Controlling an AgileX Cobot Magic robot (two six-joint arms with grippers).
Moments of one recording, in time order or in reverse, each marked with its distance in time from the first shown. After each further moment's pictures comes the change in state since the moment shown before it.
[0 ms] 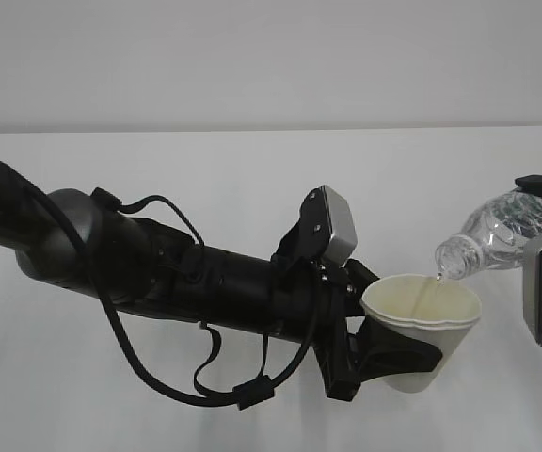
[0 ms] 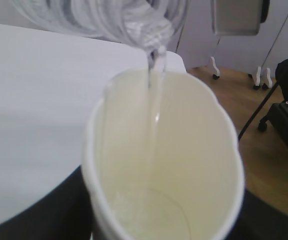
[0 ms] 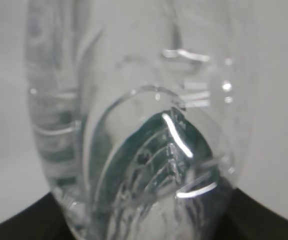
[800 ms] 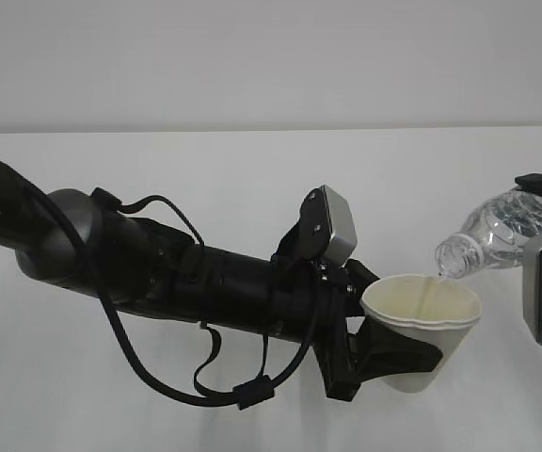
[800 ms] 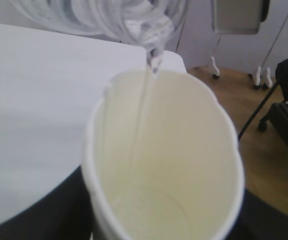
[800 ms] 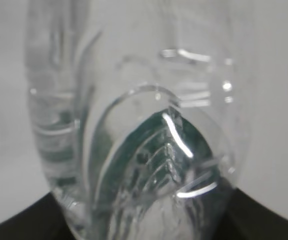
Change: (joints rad) left arm 0.000 0.000 0.000 0.000 0.002 -0.002; right arm 0.000 0.000 0.000 -0.001 -0.007 -0.002
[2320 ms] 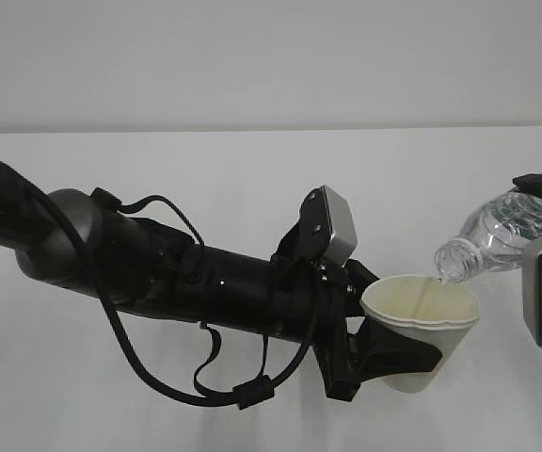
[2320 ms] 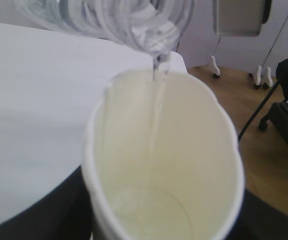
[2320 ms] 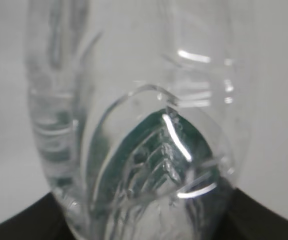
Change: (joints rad) left arm 0.000 0.000 0.000 0.000 0.003 0.000; right arm 0.000 0.000 0.000 -0.015 0.000 -0.015
